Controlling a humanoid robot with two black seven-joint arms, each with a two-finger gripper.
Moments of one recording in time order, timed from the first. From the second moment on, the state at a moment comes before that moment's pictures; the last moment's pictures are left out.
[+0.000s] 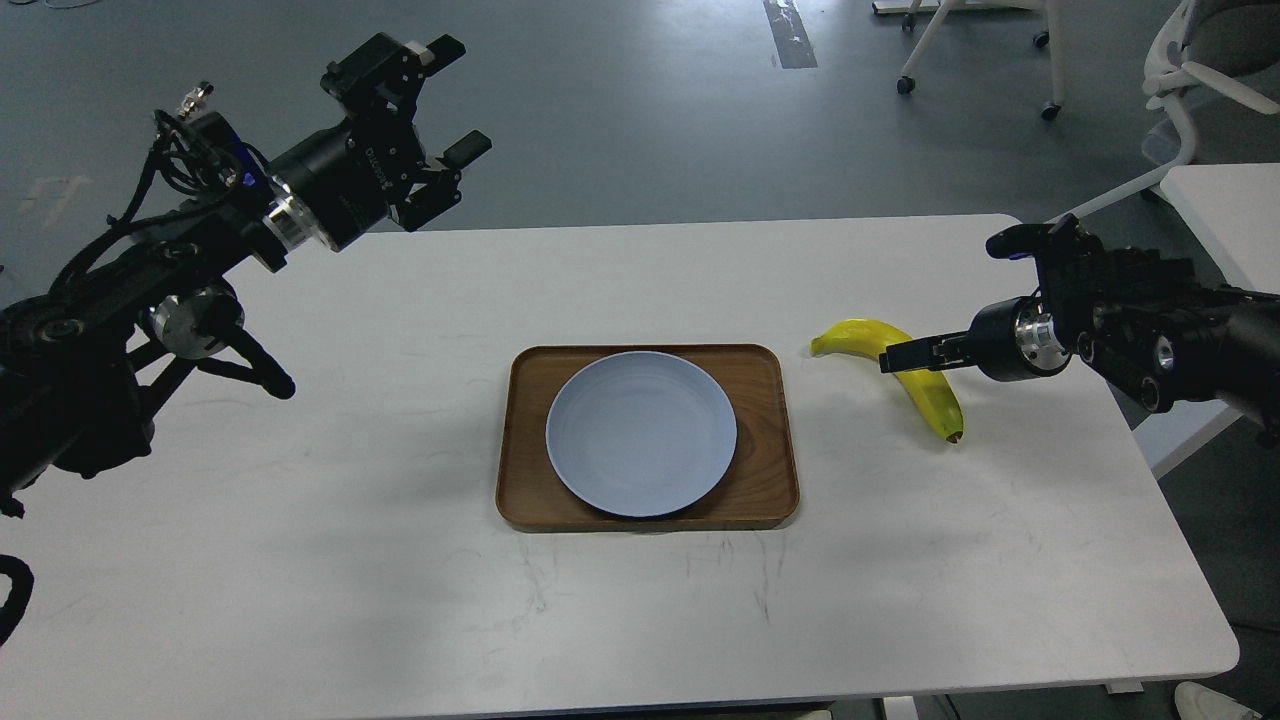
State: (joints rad) left arm -0.95 0.43 -0.52 -0.83 0.44 -0.48 -0.45; right arm 1.14 -0.34 -0.48 0.37 -1.06 0.46 0.49
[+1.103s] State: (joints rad) left arm -0.95 0.45 -0.52 -0.83 0.44 -0.48 -0.45; right arm 1.10 -0.30 -0.52 0.35 -1.05 0.43 0.49
